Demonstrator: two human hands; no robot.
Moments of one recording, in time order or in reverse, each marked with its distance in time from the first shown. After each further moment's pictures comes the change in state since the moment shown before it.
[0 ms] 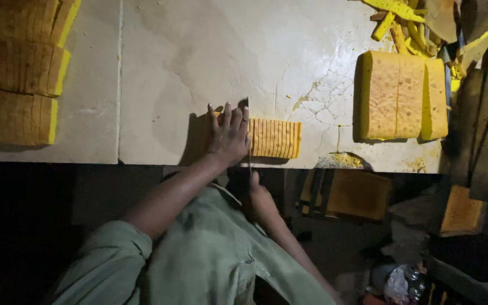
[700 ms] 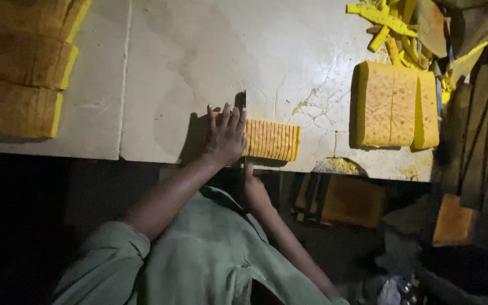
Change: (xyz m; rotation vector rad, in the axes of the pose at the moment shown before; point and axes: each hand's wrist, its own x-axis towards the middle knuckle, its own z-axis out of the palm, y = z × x) left_hand -0.002 -0.015 0.010 0.115 0.120 0.022; right_hand 0.037 0.015 0.023 0.070 -0.001 -0.206
